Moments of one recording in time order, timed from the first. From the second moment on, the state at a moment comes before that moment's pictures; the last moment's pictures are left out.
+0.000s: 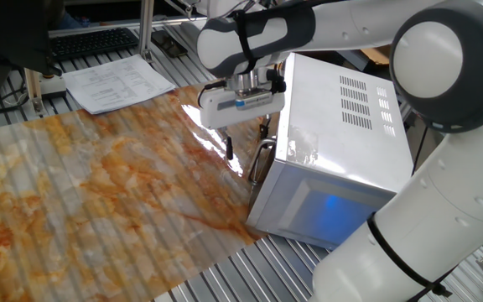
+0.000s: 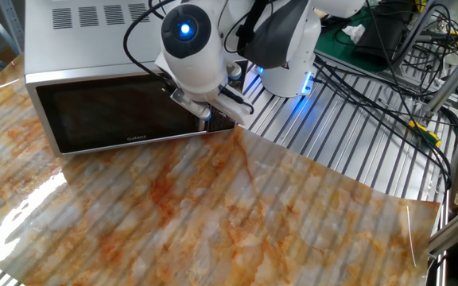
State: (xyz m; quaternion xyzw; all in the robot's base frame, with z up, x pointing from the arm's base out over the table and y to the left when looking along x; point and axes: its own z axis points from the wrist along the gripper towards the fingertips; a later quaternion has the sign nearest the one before) arm 0.411 -0.044 0.232 -0.04 -0.97 0.05 0.23
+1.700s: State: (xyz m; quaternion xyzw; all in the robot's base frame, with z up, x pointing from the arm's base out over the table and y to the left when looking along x) arm 0.417 -0.041 0.236 -0.07 -0.96 0.00 0.26
